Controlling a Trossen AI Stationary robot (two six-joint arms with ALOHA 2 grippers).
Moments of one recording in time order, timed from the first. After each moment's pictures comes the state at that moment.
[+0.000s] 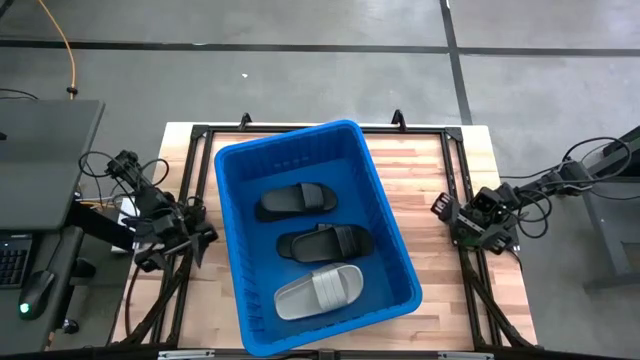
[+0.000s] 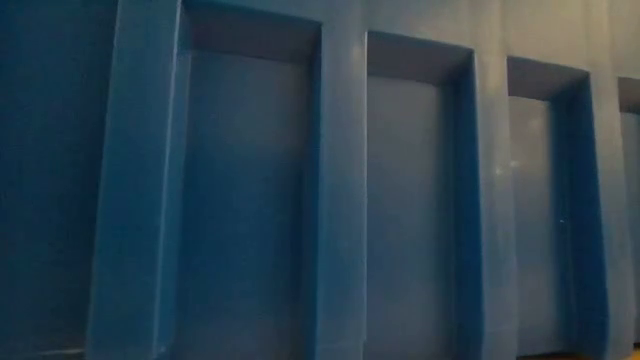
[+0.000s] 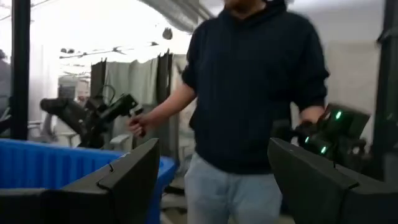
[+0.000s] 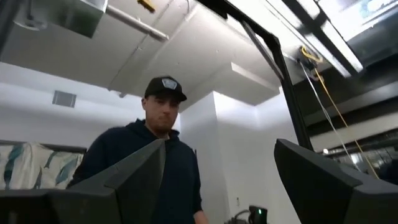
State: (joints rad) left arm -0.62 0.01 0.04 0.32 0.30 -0.16; right arm 0.32 0.57 0.01 1.42 -0.35 0.46
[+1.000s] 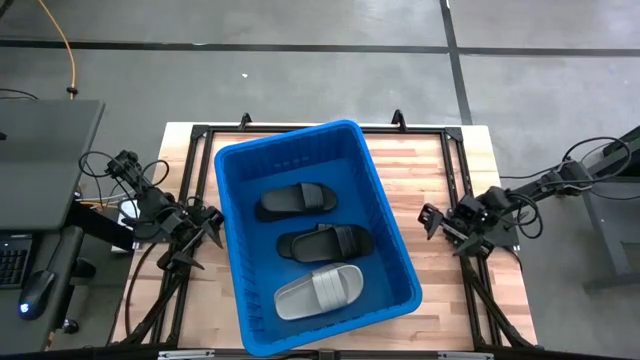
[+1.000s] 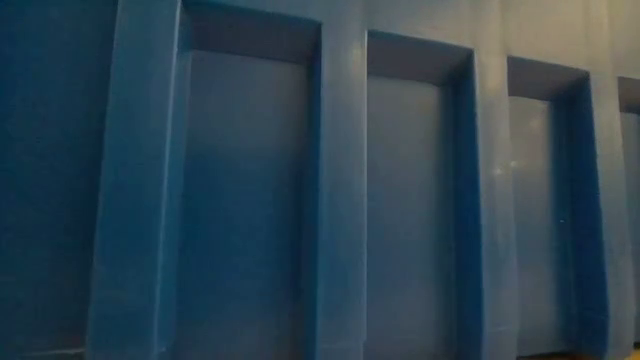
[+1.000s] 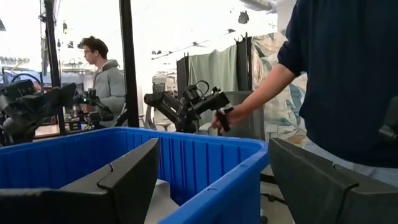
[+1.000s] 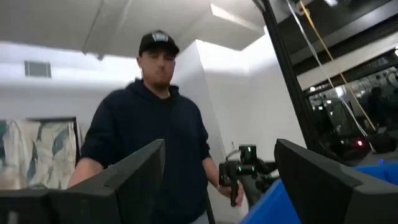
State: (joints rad) left arm -0.62 0.01 0.04 0.23 -0.05 0.06; right arm 0.32 0.57 0.01 1.16 -0.38 0.49
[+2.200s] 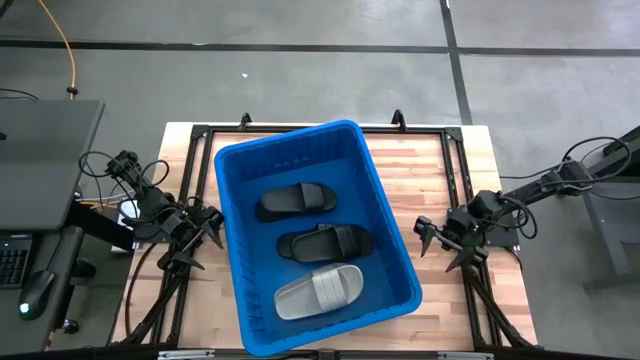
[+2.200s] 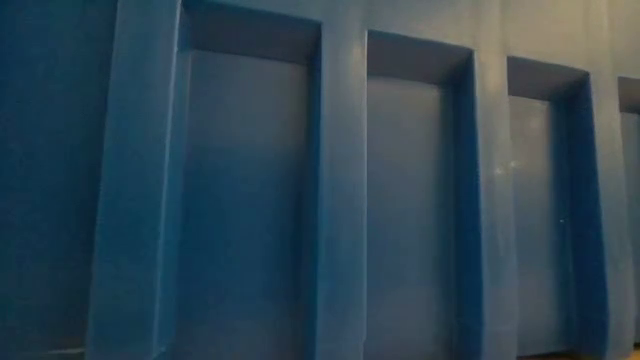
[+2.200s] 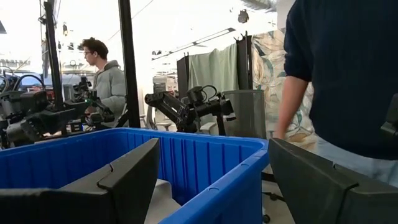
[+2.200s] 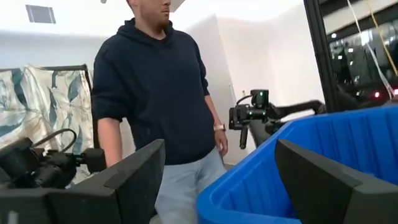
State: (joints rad) left arm -0.62 0.01 0.04 0.23 -0.05 0.07; right arm 0.31 0.57 0.01 0.95 -0.53 0.41
